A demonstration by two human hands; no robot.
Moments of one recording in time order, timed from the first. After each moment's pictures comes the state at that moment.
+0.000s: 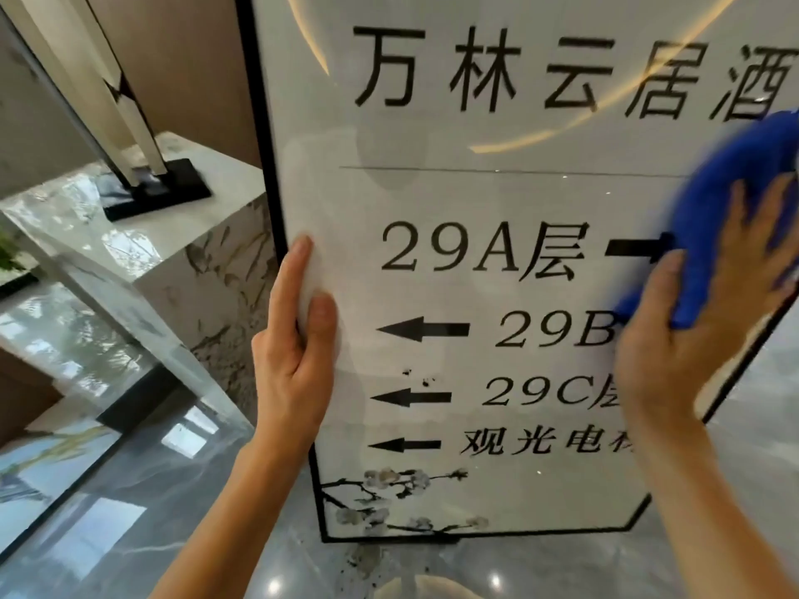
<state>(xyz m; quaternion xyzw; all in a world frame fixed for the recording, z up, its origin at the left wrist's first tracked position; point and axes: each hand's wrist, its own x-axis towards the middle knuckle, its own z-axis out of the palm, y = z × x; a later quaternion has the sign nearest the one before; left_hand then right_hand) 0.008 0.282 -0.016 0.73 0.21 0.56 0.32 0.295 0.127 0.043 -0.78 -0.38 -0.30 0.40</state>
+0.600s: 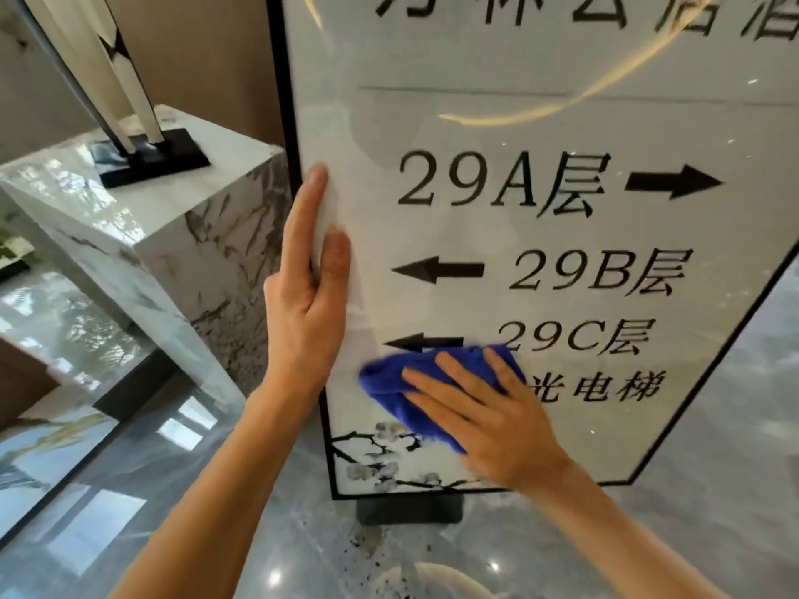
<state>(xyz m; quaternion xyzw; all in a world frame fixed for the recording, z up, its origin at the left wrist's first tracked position) 0.012 0.281 -0.010 0.72 0.21 0.57 0.33 0.175 0.108 -0.098 -0.56 -0.75 -0.33 0.12</state>
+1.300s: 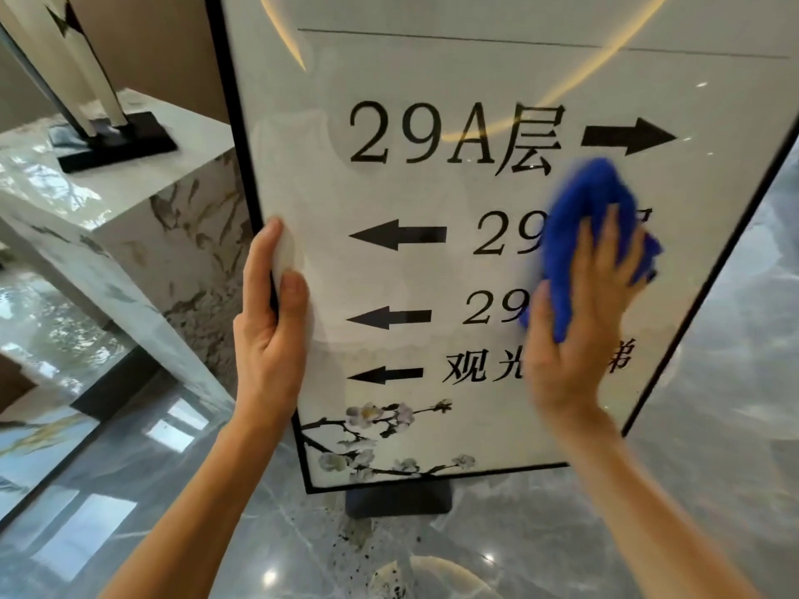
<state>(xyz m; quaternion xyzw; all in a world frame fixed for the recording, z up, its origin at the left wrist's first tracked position) -0.002 0.258 -0.058 0.69 0.26 0.56 0.38 0.215 0.111 -0.040 -0.71 -0.45 -0.26 0.47</state>
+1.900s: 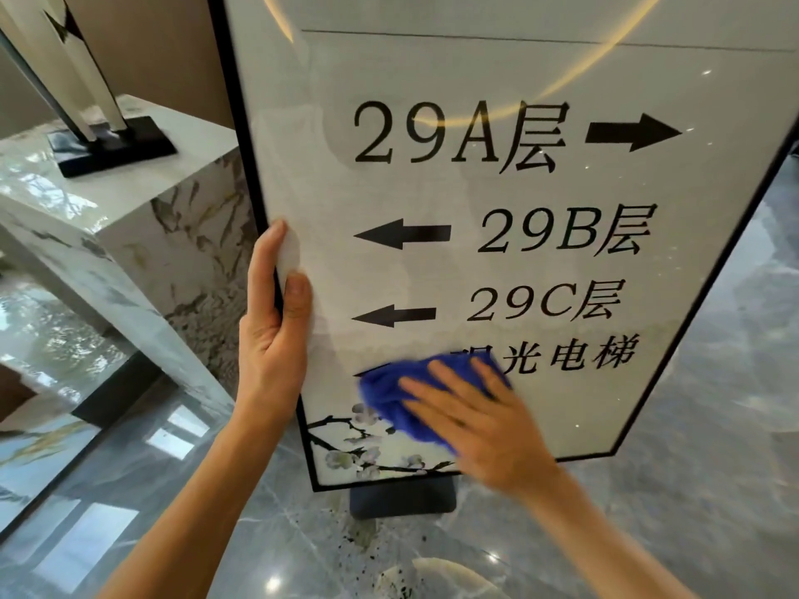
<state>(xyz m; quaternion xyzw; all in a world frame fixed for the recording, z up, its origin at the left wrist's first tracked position) -0.012 0.258 -0.058 0.68 0.24 0.53 0.44 0.175 0.075 -0.132 -0.58 -0.75 -0.29 0.14</state>
